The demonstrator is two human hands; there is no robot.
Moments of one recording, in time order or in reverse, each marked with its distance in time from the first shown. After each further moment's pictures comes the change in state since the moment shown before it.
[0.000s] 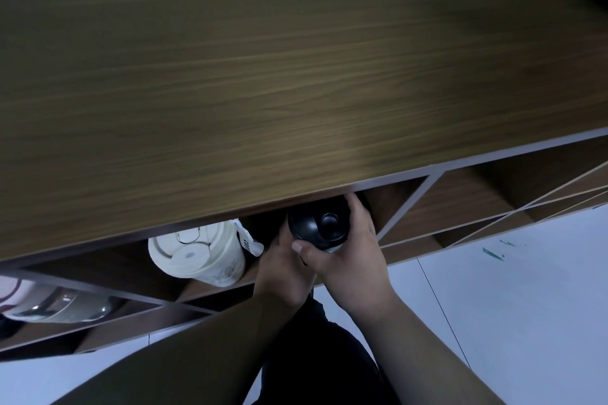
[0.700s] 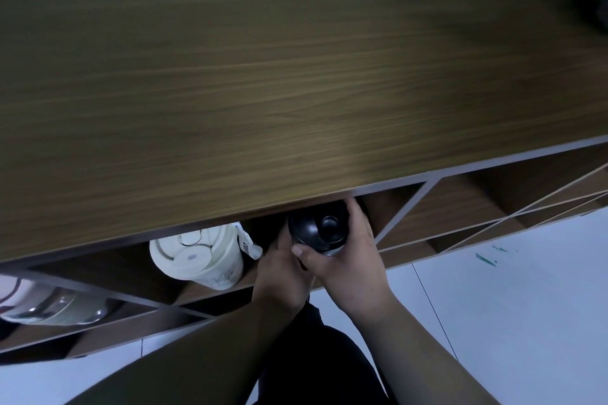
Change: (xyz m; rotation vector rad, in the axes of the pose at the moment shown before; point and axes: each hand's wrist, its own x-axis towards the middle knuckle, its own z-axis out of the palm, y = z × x) left_hand 0.001 -0.010 0.005 0.084 0.017 -0.006; right_hand -0.001 -0.003 -0.004 -0.022 -0.008 0.019
